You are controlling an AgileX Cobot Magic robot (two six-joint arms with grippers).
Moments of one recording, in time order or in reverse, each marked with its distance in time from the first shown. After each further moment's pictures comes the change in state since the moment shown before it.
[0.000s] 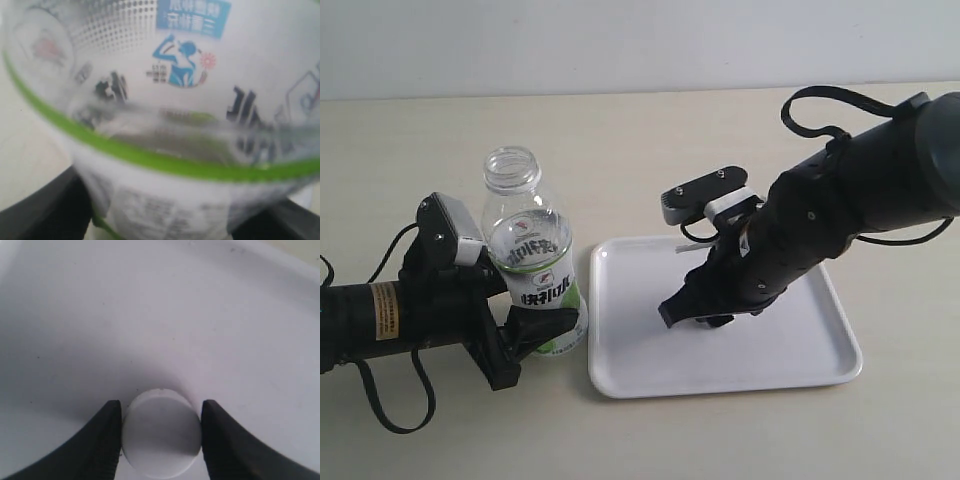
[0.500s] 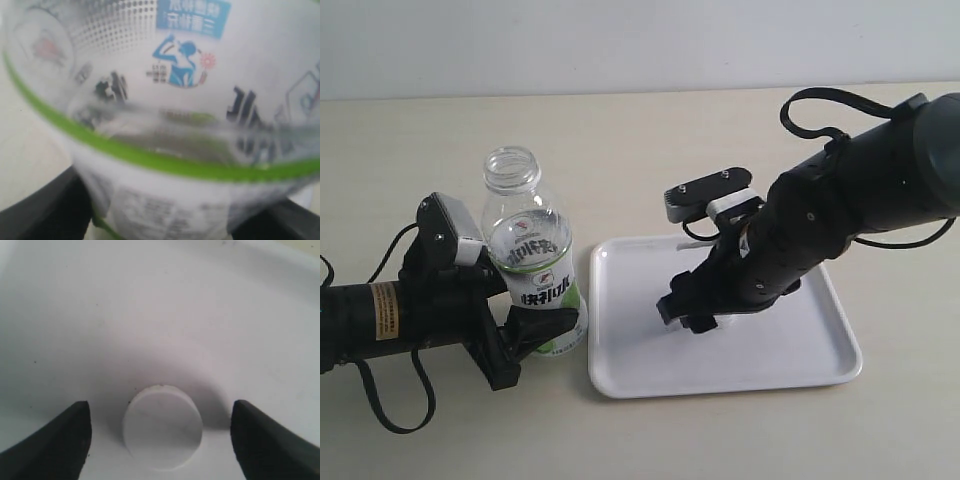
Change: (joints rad) left arm 0.000 0.000 0.000 0.000 0.000 0.000; right arm 0.000 0.003 0.000 0.000 0.003 0.063
